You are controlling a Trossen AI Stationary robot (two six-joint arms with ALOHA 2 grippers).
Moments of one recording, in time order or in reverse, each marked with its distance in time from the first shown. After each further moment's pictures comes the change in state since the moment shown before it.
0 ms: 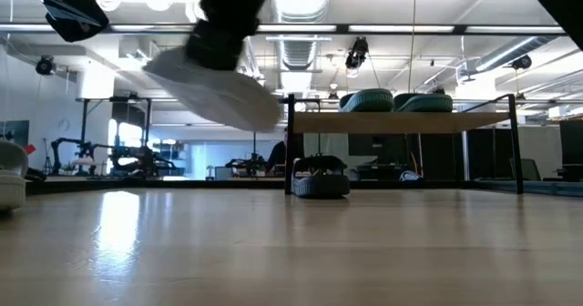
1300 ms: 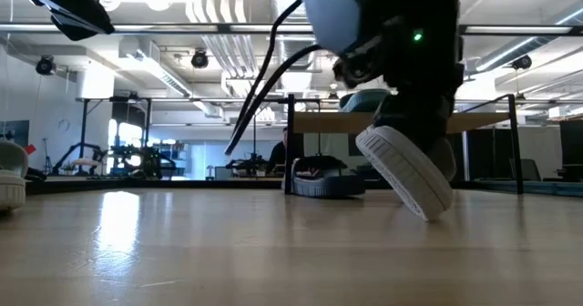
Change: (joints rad) left arm 0.000 0.000 0.000 -0.033 -0.078 0.082; right arm 0.164 -0.139 -0.482 -0.875 -0.478 1.401
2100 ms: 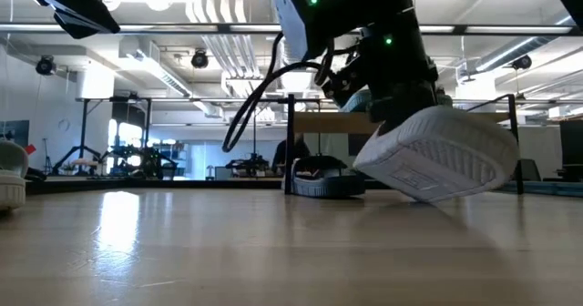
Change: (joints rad) left arm 0.000 0.000 -0.001 0.014 -0.042 0.016; right arm -0.181 -0.047 0.025 0.018 -0.187 -0.310
